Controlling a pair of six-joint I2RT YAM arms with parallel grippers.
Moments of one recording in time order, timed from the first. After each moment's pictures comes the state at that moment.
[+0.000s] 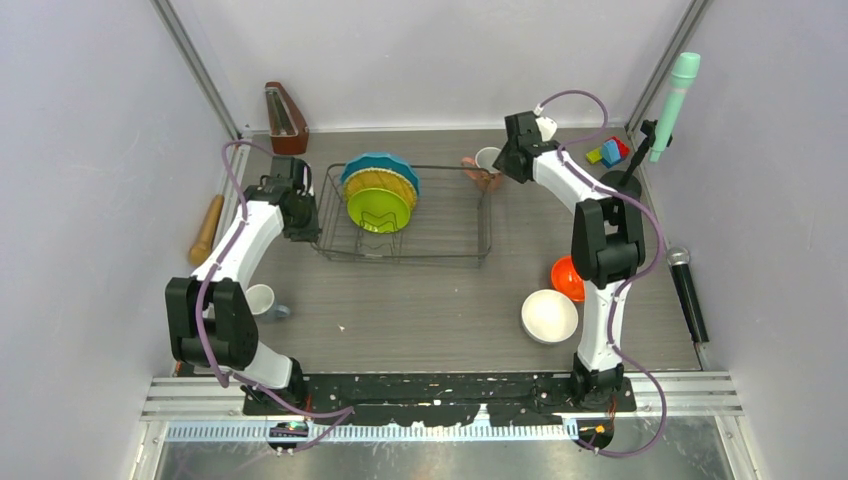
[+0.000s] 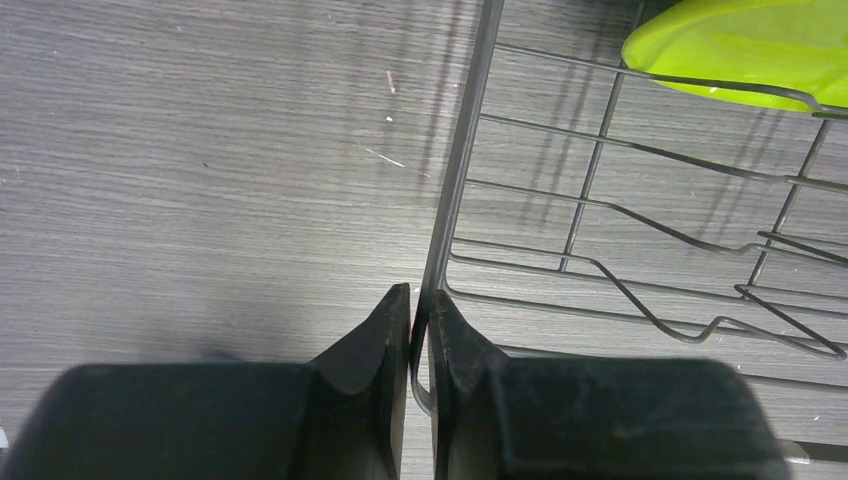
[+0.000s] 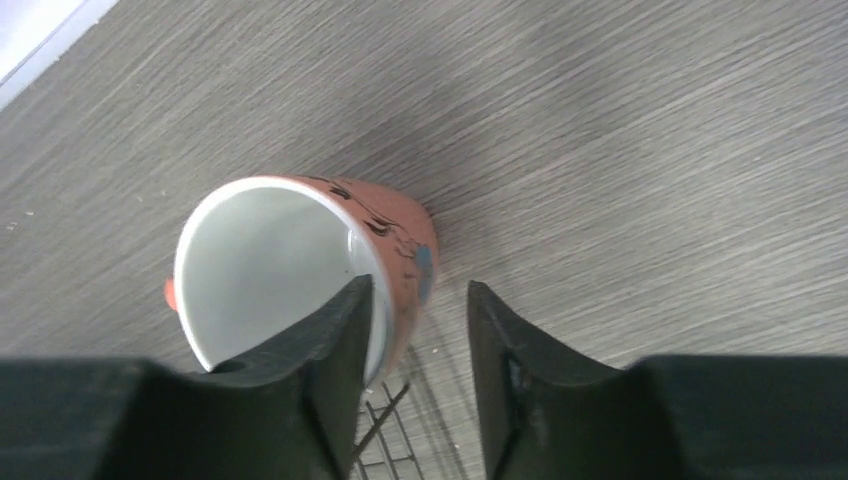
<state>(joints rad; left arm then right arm) -0.08 1.50 1.19 -0.77 -0.04 -0.20 0.26 2.08 1.70 -0.43 0.27 0.71</state>
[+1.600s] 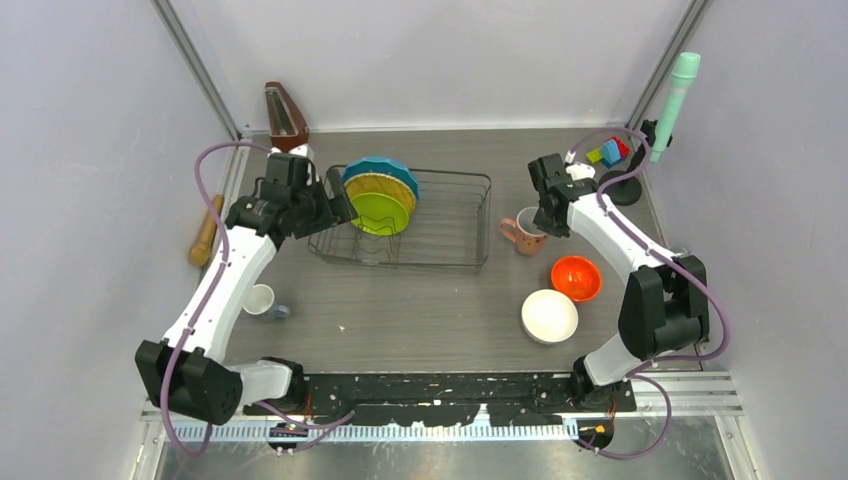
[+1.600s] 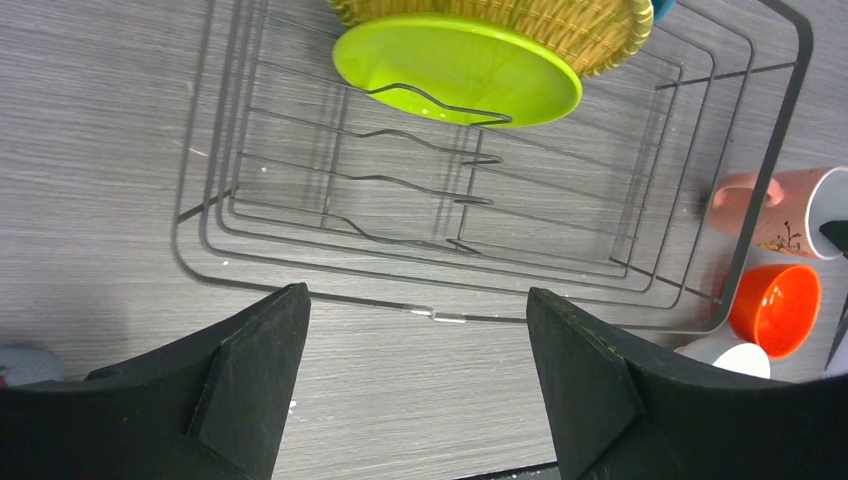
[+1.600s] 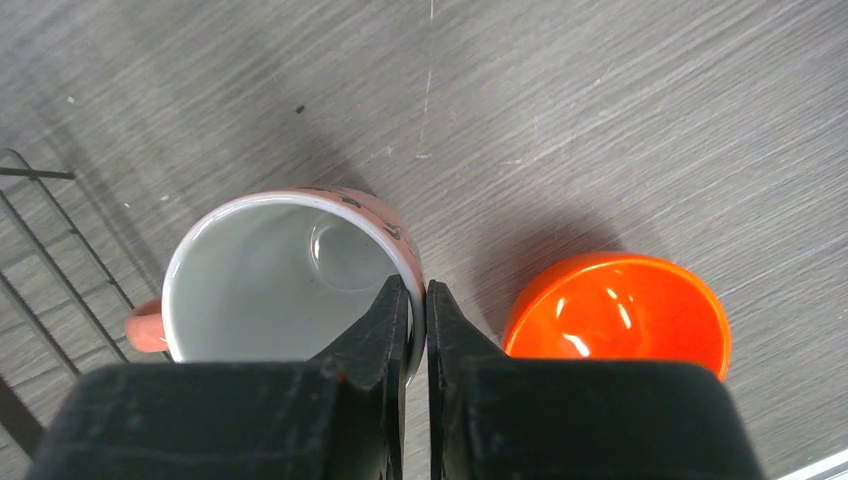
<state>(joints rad) -0.25 1.26 1.25 -0.79 0.06 -0.52 0.27 1.56 1.22 -0.78 0.45 0.69</state>
